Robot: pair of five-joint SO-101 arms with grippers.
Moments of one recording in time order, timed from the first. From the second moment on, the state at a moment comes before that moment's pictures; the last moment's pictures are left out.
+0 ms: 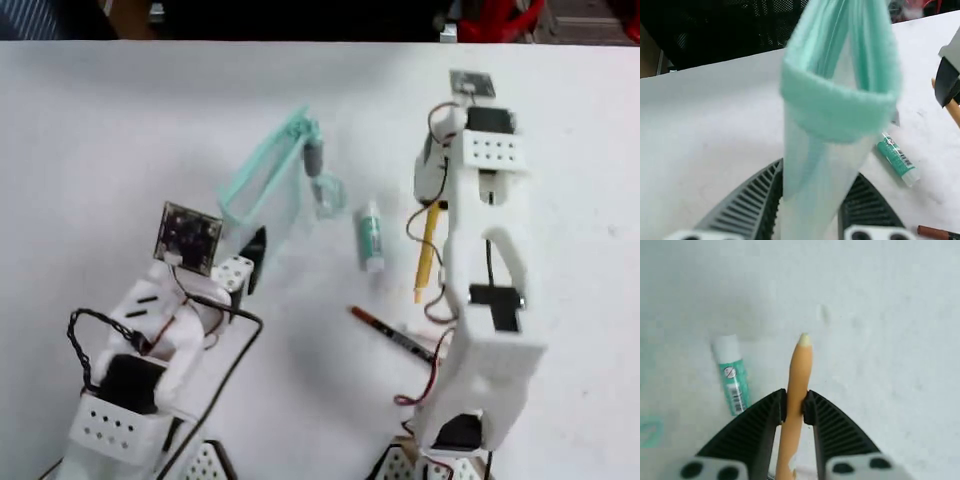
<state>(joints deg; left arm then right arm) 12.6 -77.6 72.4 42.3 -0.7 -0.7 19.9 -21.7 89.1 2.2</state>
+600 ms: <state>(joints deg) 12.6 -78.4 75.7 37.4 -0.6 -4.7 -10.0 -21.7 97.5 5.1</state>
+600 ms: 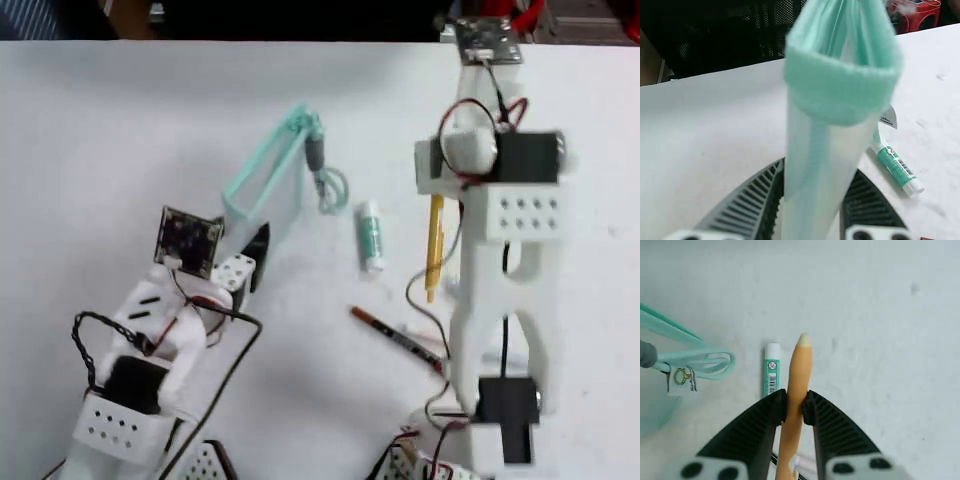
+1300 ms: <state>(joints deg) 12.6 -78.4 76.1 37.2 -0.5 -20.2 -35.6 -21.7 77.7 5.1</state>
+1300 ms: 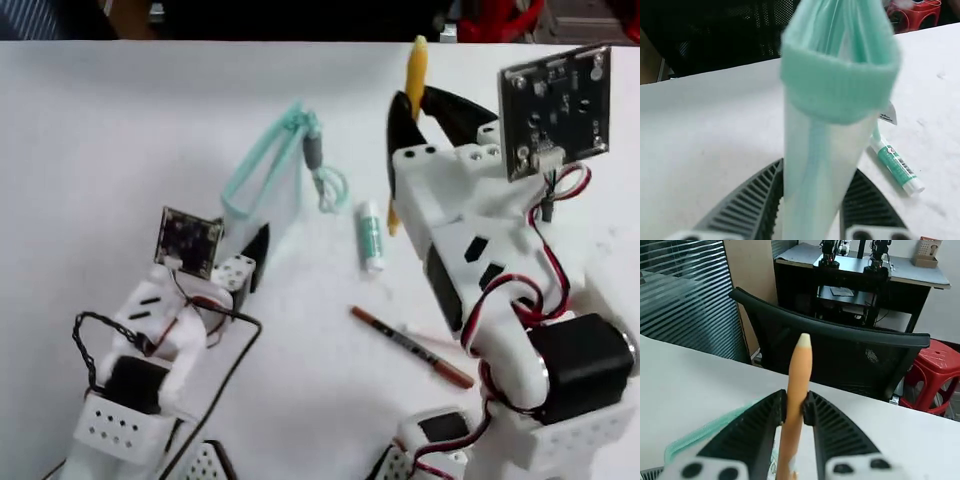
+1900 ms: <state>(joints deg) 12.6 -78.4 76.1 37.2 -0.5 -26.1 -33.8 -21.7 74.4 5.1</state>
